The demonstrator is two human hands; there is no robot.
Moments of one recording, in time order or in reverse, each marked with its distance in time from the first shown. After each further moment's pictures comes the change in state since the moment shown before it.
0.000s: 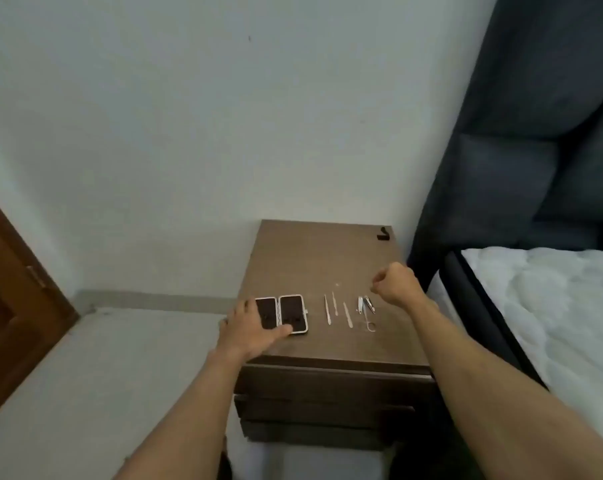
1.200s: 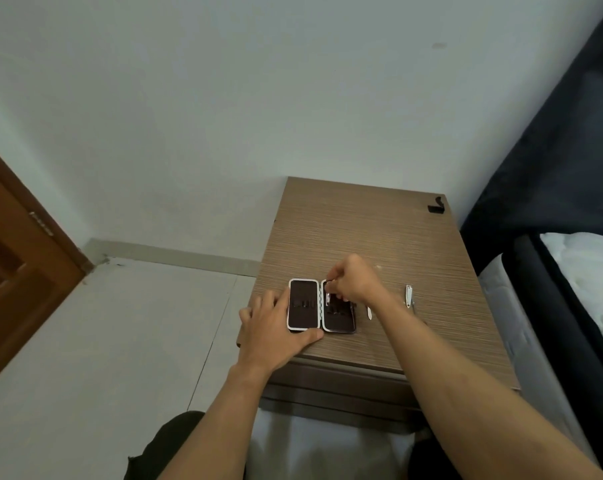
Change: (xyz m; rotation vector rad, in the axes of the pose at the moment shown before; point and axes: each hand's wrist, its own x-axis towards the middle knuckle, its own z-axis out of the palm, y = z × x) left_hand 0.046 -0.043 0.059 0.030 0.175 0.140; right_hand 0.070 -0.073 0.143 0.083 -0.278 -0.149
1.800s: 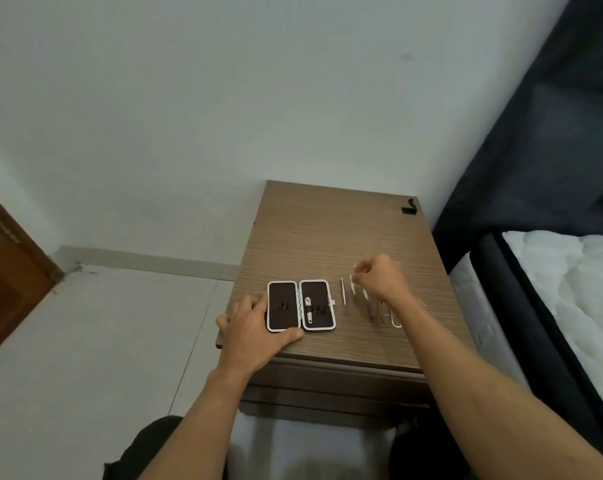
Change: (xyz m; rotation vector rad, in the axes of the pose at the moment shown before) left_hand -0.005 0.002 -0.002 -0.141 0.019 -0.049; right_hand -0.029 0.039 -0.051 -0.005 0.208 0.161
